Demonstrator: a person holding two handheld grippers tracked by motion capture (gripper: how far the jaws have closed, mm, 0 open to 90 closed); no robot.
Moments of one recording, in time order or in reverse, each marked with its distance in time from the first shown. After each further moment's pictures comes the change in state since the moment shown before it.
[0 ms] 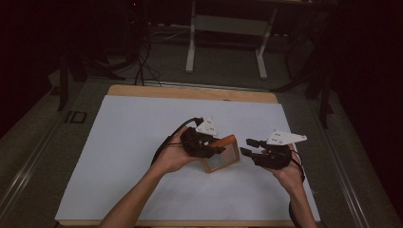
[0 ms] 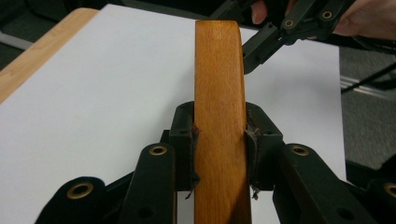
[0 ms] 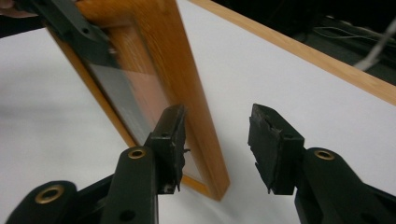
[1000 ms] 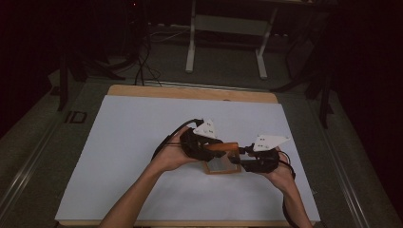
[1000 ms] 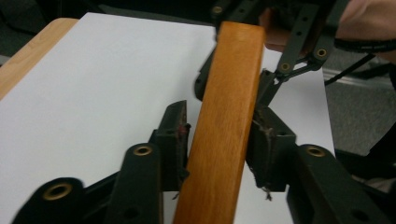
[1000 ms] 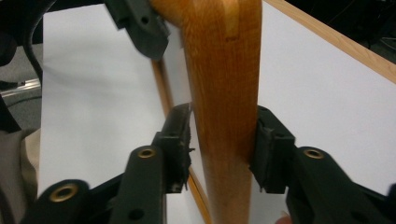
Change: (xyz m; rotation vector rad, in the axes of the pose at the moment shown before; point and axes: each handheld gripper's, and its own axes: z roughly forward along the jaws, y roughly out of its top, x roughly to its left) left arm 0.005 -0.006 0.000 -0.036 -0.059 0.032; right arm 0.016 0.001 0.023 0.039 0.187 -0.135
